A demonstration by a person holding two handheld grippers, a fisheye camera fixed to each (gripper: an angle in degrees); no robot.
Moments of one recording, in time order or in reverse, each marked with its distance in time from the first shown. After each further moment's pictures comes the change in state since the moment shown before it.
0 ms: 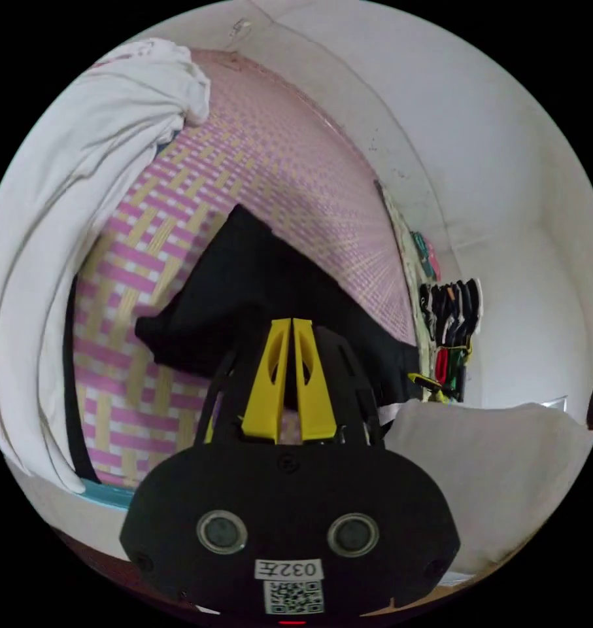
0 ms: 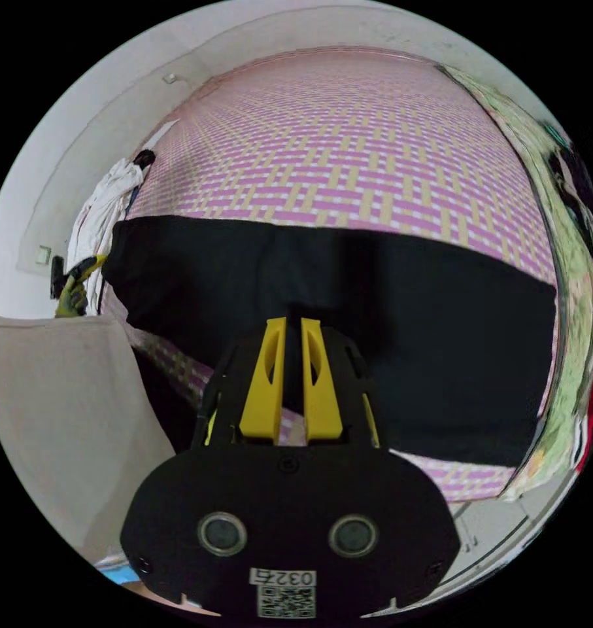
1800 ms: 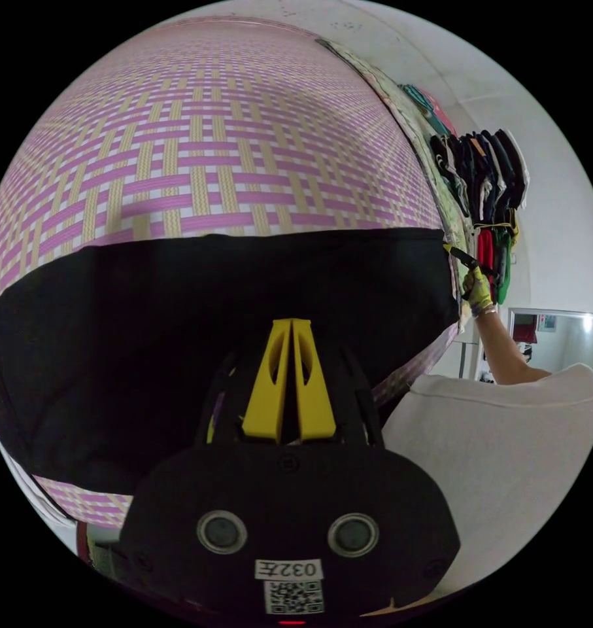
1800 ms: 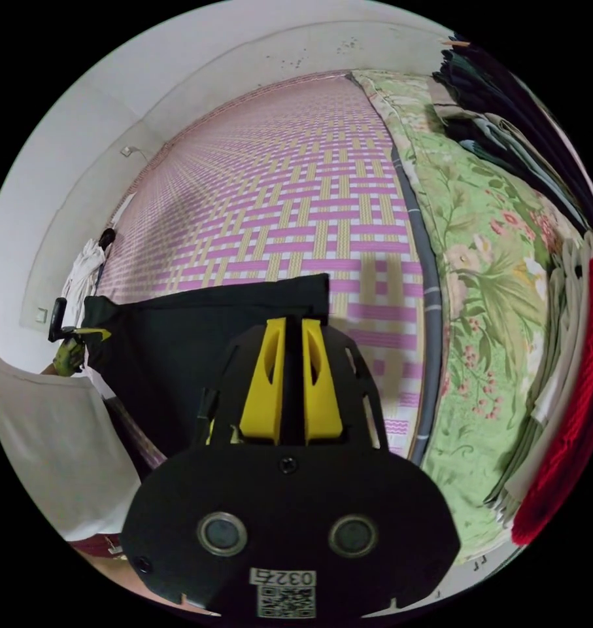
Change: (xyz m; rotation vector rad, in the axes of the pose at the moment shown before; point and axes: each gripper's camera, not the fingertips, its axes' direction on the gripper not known) left arm 0.538 -0.077 0.147 -0.445 -0.145 0.360; right arm 0.425 0.092 -0.045 0.182 -0.034 0.085
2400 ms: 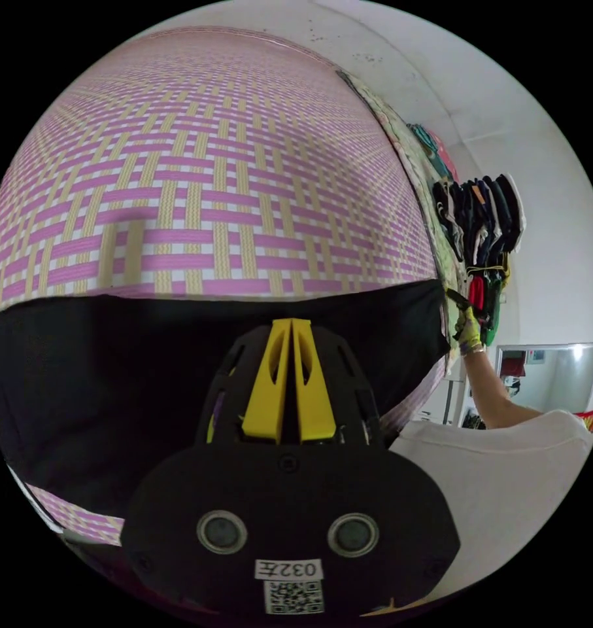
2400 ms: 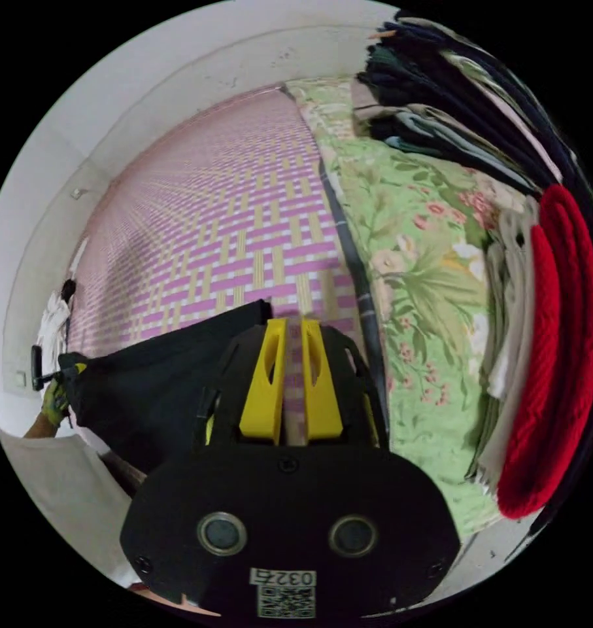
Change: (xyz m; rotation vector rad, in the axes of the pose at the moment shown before) left arm 0.026 -0.035 -0.058 0.152 0.062 -0.068; right arm 0.062 0.025 -0.027 0.116 0.103 0.229
